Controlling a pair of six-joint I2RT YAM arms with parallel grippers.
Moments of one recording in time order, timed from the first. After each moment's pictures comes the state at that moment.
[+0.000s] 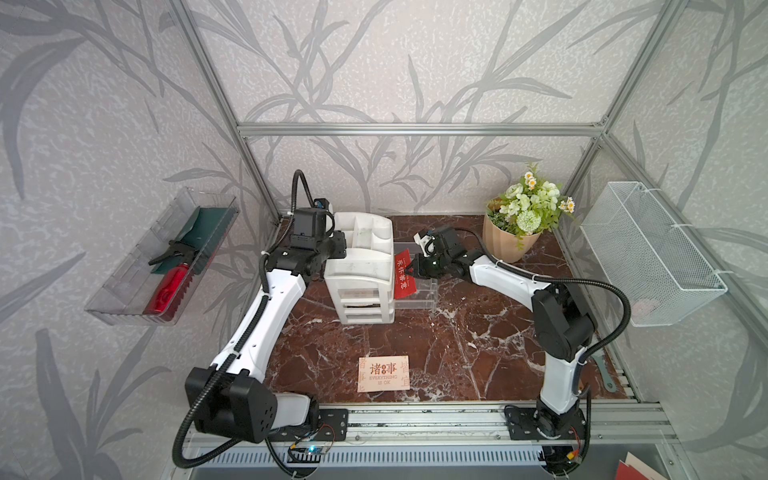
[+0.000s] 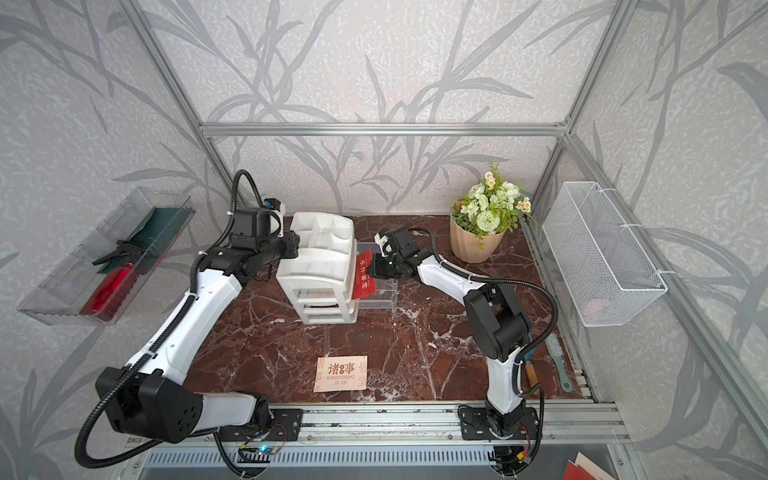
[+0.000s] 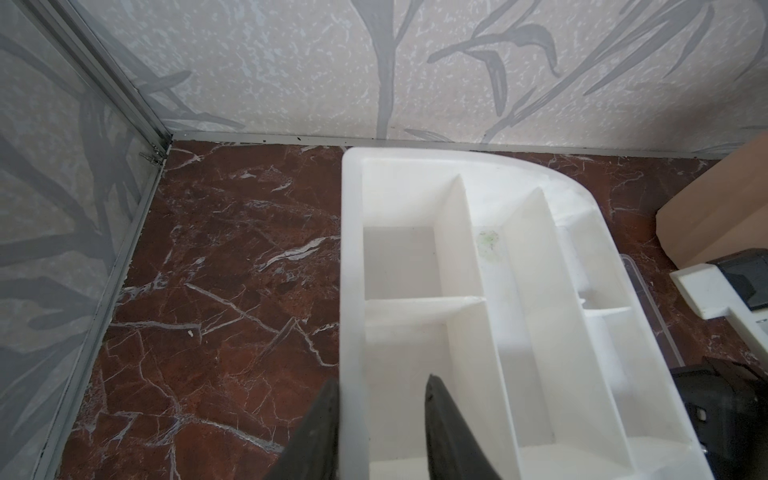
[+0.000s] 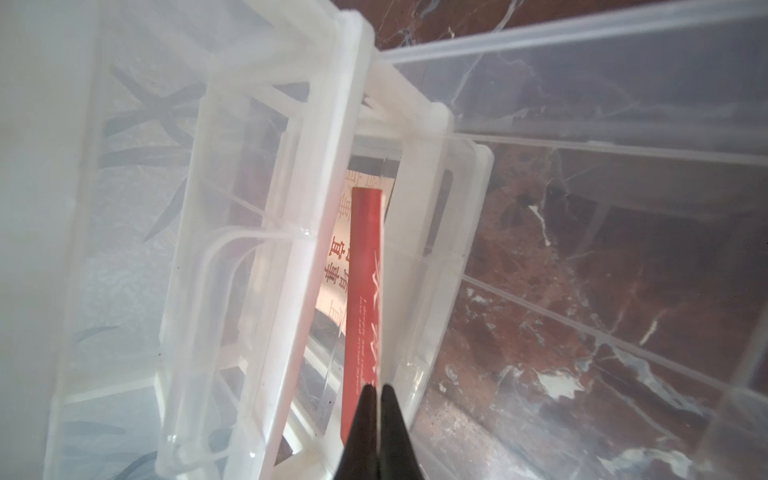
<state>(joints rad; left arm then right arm) -0.16 1.34 1.32 -0.62 -0.05 -0.15 0.58 1.92 1.44 -0.27 -0.46 0.59</state>
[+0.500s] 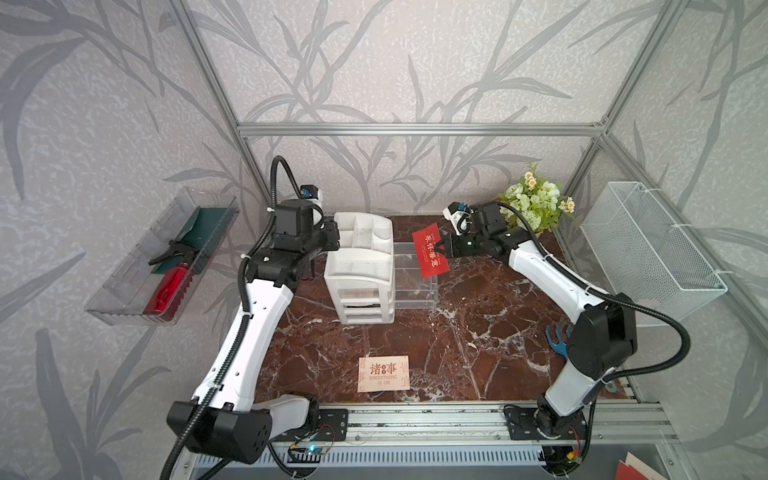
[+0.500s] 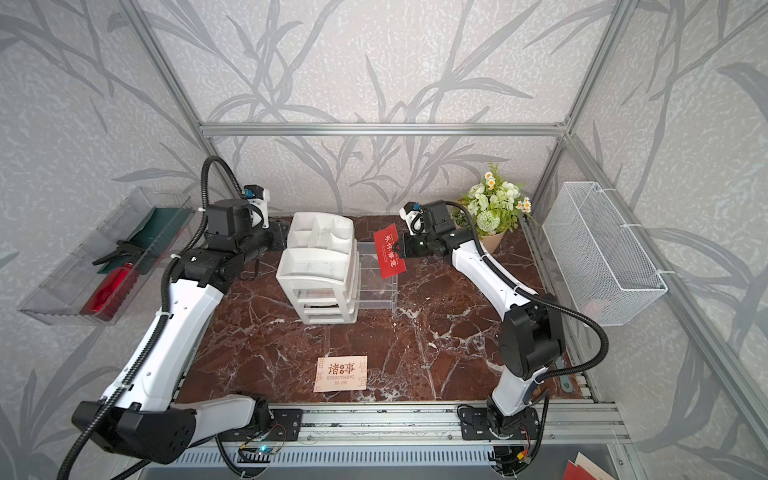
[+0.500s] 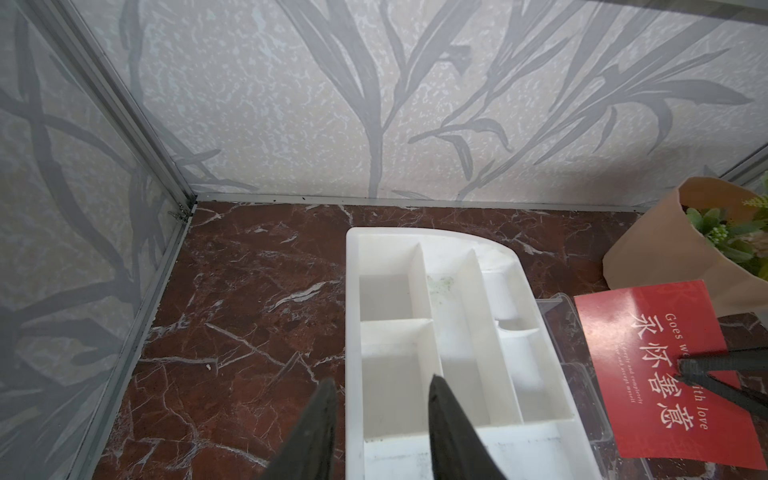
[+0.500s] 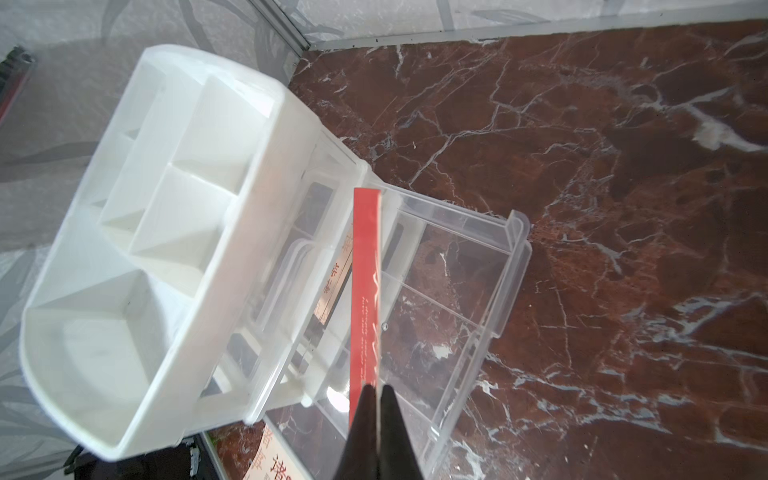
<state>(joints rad) -0.17 1.23 1.43 -0.67 -0.01 -0.15 0.41 1.70 1.54 -0.59 -0.51 0.25</state>
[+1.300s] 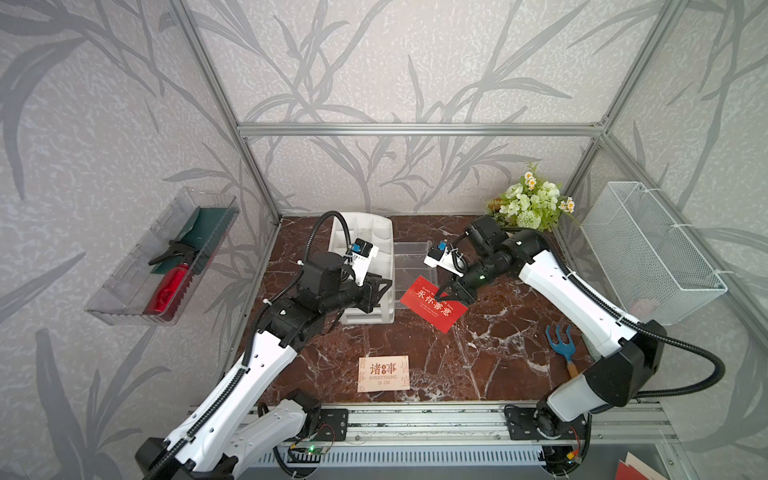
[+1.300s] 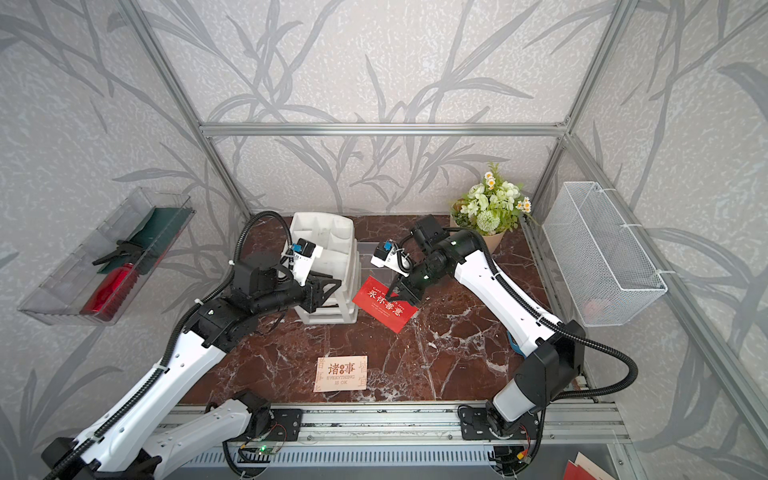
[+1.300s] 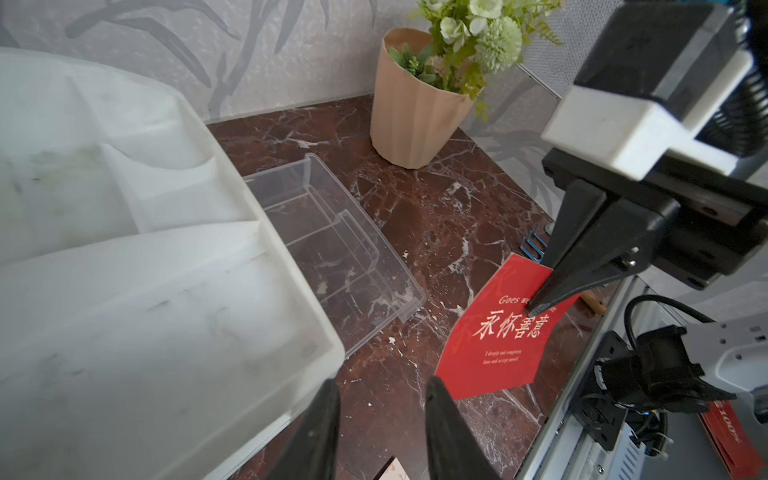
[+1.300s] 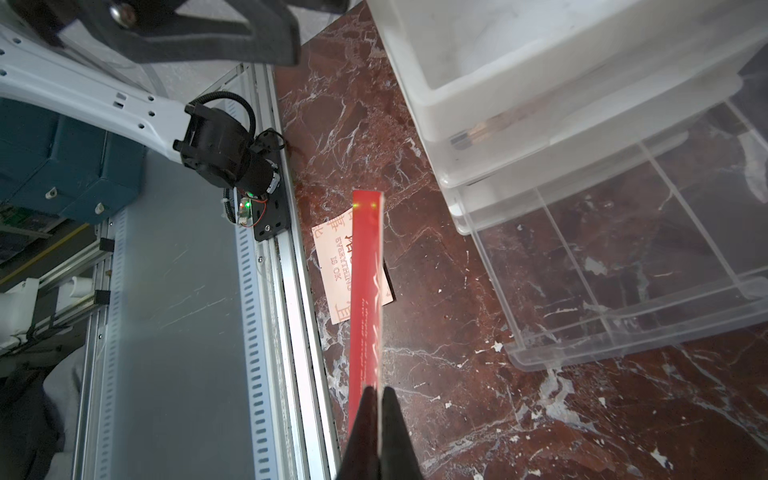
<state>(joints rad) -0.51 0.95 1.00 -0.54 0.34 -0.17 0.58 1.58 1.59 -1.19 -0.71 -0.44</state>
